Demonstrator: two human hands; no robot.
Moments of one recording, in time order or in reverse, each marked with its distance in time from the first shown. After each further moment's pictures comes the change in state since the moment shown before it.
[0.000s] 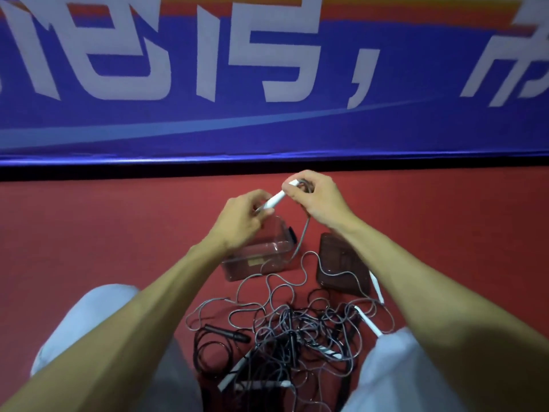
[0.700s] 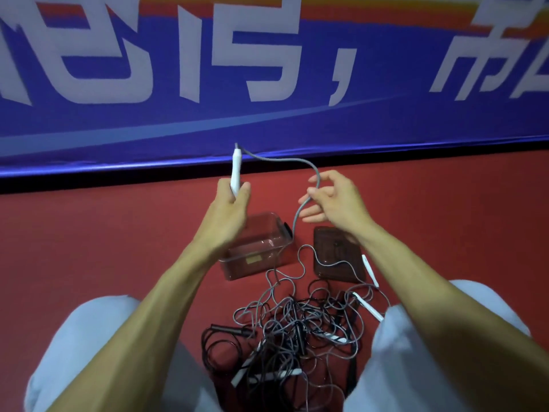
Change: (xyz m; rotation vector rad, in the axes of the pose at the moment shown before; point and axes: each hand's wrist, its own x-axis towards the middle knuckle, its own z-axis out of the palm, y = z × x) left_hand -0.025 -0.009 -0.033 -0.376 0.093 -0.173; right_hand -0.041 -0.021 0.005 0.206 0.120 0.269
